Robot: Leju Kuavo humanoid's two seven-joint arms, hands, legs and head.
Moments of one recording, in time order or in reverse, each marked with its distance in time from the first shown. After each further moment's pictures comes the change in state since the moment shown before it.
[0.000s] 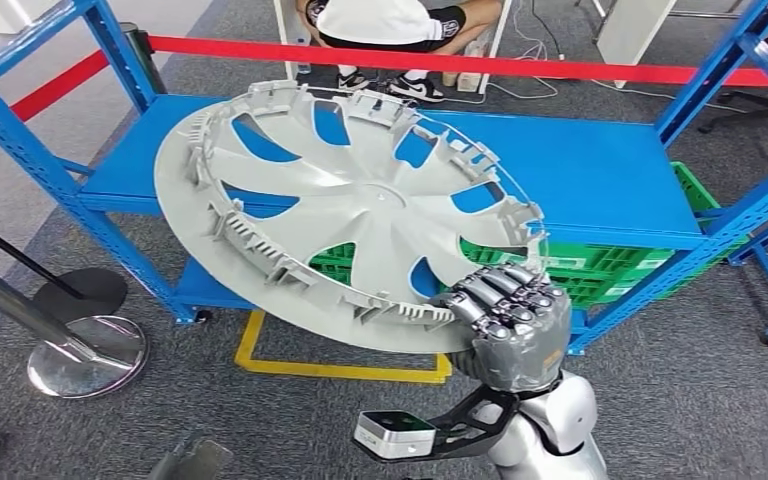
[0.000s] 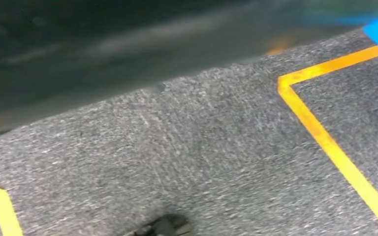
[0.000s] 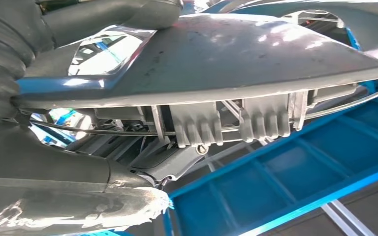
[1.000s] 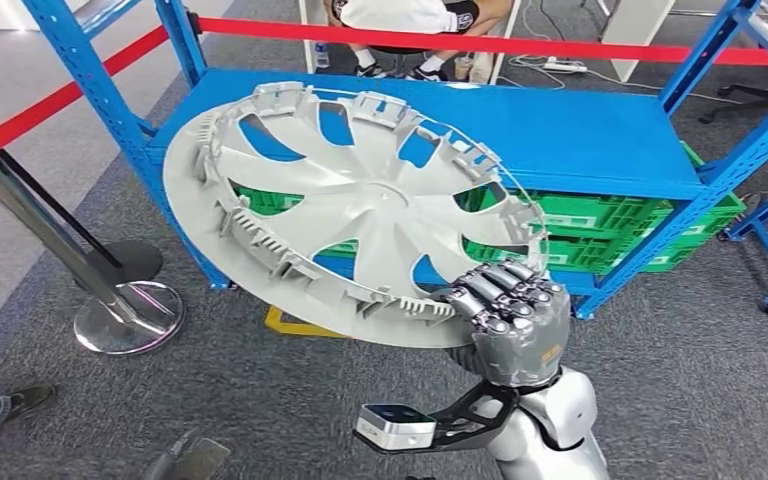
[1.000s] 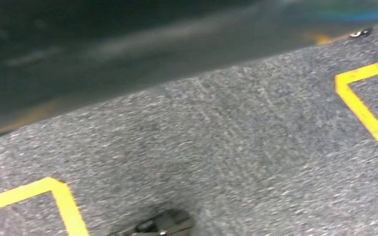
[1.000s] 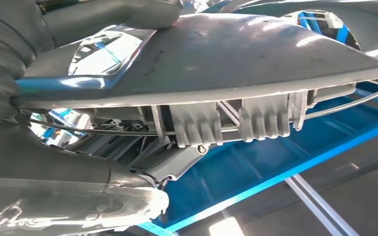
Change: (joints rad) left arm -0.009 0.009 0.002 0.001 0.001 -0.006 0.004; right arm -0.019 0.004 -0.011 0.025 -0.001 0.000 0.000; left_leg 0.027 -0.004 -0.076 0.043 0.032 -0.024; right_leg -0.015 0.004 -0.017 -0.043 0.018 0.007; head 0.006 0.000
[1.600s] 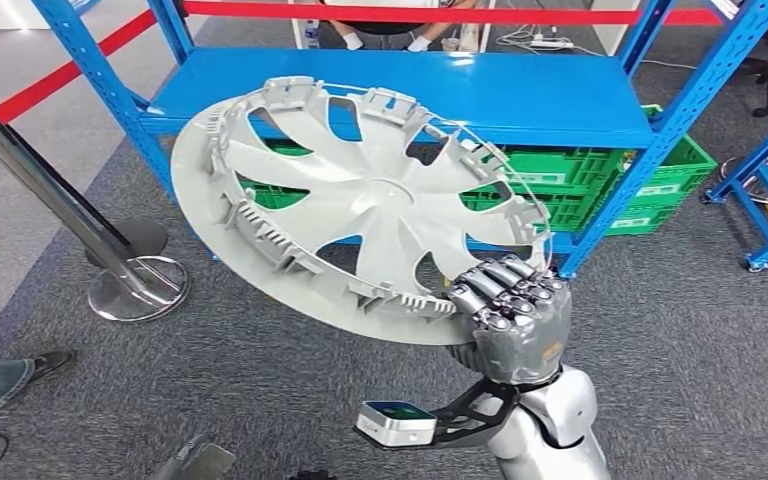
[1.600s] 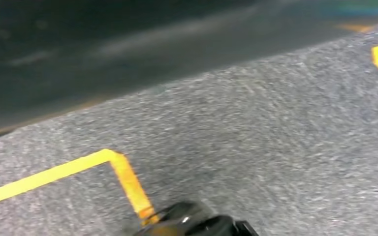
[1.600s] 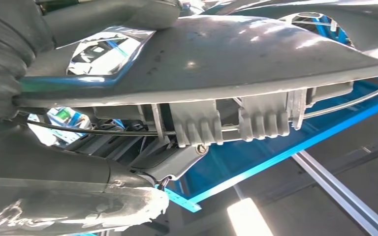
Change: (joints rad) left arm 0.013 0.000 0.001 0.002 0.000 0.000 0.000; right arm -0.002 0.001 -0.003 0.000 0.000 0.000 -0.001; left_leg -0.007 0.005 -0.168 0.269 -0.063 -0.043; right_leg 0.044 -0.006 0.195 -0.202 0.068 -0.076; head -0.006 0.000
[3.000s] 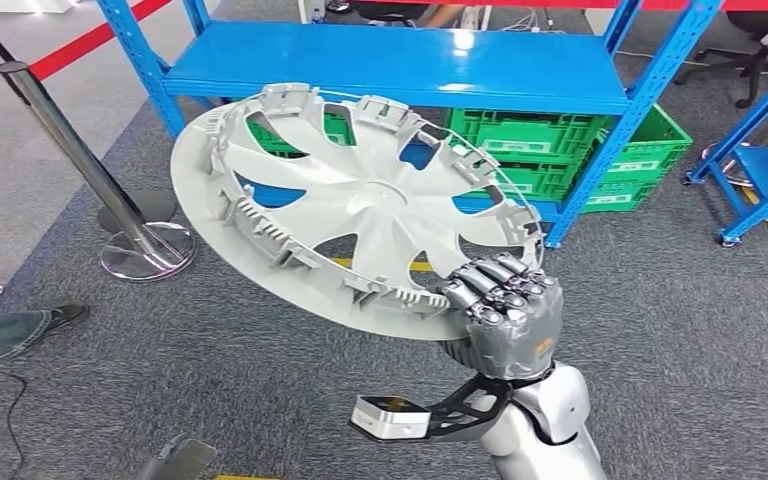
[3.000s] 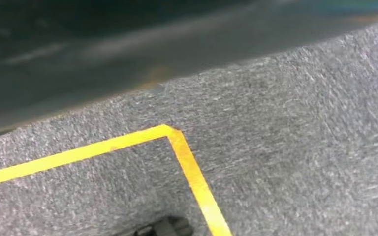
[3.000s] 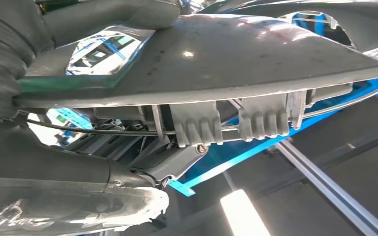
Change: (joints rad) left arm -0.007 0.006 0.023 0.000 0.040 -0.029 0.008; right arm -0.017 0.000 0.008 0.027 0.000 0.000 0.025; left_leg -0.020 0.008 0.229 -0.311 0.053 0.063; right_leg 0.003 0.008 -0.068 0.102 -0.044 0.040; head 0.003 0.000
